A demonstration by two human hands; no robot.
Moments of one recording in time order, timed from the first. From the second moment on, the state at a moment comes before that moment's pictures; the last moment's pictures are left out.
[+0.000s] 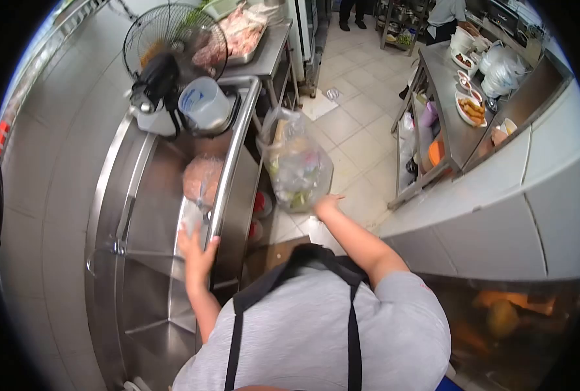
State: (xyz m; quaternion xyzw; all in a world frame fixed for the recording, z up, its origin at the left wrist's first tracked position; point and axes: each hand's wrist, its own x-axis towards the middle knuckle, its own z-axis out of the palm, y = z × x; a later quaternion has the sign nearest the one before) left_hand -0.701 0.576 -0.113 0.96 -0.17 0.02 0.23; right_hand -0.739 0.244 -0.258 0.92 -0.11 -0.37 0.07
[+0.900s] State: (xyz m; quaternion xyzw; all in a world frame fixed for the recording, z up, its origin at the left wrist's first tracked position) left_hand -0.343 -0.056 -0.081 0.82 -0.51 -0.23 0.10; right_hand -0.788 -0.241 -0.483 0.44 -0.70 -0.15 -0.55
